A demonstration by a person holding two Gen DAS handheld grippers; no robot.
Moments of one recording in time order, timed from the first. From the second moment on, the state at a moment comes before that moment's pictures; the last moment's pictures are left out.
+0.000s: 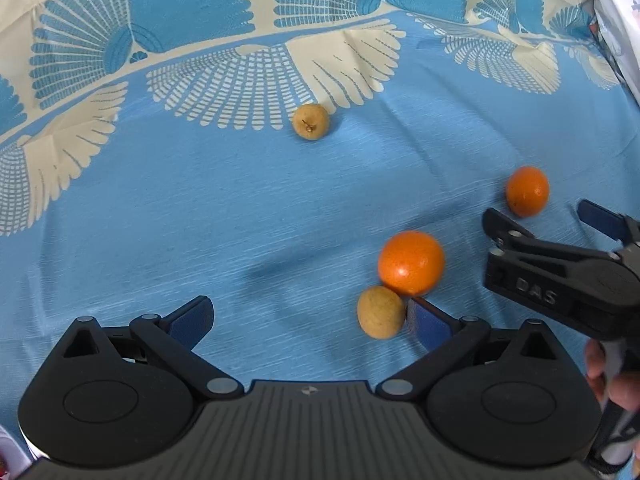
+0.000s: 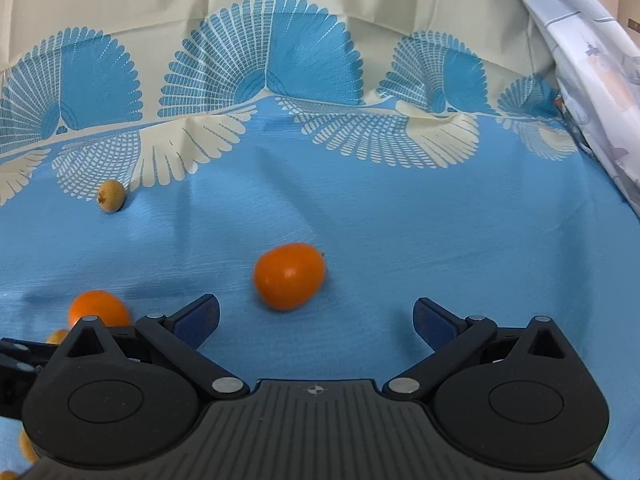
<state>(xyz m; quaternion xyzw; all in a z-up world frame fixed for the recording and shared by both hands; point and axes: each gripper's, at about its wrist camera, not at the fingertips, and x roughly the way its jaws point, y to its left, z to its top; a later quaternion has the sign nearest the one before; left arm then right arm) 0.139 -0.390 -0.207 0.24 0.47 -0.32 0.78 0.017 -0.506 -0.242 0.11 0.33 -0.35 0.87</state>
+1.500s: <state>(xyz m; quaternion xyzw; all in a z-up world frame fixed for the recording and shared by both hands) 0.017 0.017 -0.001 0.14 0.42 -0.21 0.87 -0.116 -0.148 -0.046 0.11 0.27 -0.08 0.96</state>
